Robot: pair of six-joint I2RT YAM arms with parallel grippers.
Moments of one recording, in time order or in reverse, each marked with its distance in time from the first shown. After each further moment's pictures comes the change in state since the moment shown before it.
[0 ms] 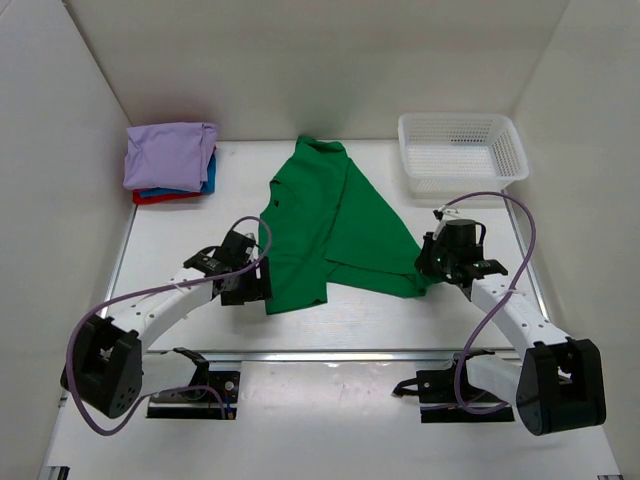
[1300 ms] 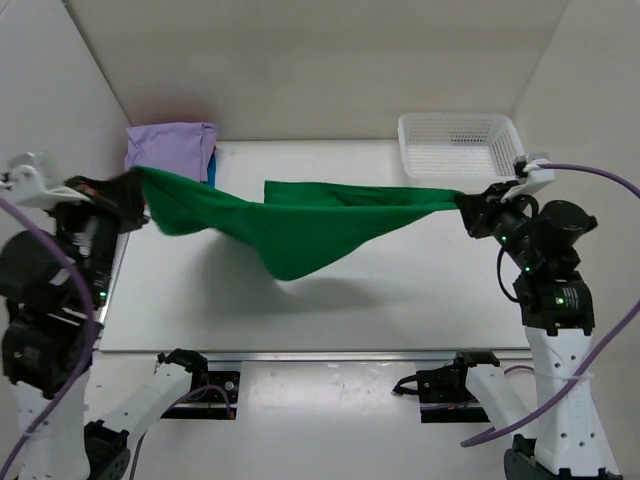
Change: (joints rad) left arm 0.150 -0.451 0.879 -0.036 -0.348 0.146; right arm -0.126 -0.343 0.533 -0.247 -0.171 -0.073
